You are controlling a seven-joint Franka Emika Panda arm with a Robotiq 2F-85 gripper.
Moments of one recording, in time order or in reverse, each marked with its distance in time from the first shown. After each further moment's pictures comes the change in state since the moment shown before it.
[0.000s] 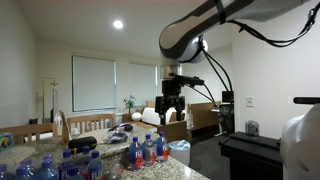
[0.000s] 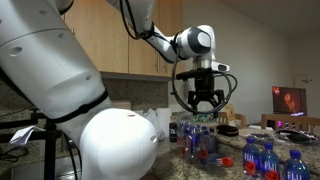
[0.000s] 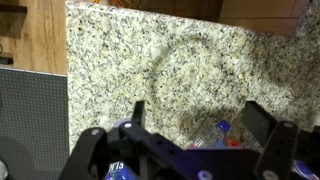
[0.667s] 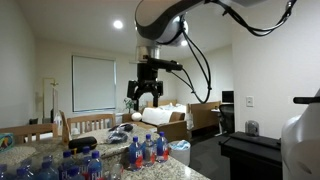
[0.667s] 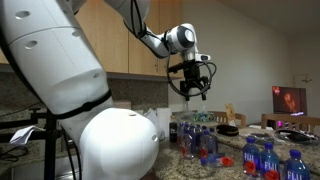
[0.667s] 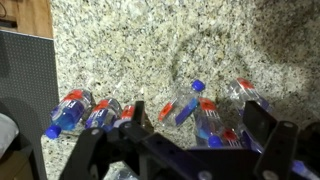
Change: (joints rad) arm 0.023 0.098 0.175 0.205 -0.004 0.012 0.159
